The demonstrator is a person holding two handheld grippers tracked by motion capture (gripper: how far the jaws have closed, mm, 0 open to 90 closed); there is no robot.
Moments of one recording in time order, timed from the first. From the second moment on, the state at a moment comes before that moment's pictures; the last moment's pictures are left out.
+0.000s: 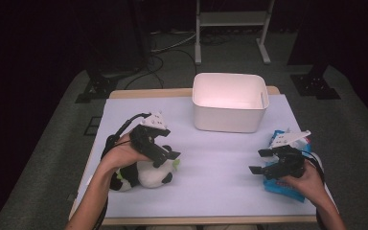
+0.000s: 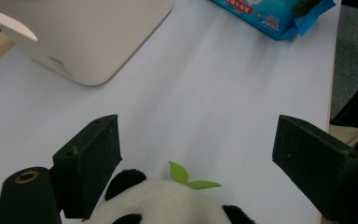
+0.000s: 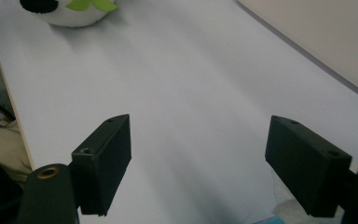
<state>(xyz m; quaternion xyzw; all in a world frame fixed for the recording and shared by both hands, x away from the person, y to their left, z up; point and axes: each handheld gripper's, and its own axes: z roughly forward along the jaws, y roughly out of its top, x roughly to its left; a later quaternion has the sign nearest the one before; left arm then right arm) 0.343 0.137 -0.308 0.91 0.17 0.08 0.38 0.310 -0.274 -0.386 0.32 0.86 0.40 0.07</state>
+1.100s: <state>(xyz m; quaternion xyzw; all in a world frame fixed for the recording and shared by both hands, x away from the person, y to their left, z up) 0.351 0.219 -0.305 0.91 0.25 0.10 0.32 0.310 -0.272 -0.385 0.32 0.86 0.40 0.07</state>
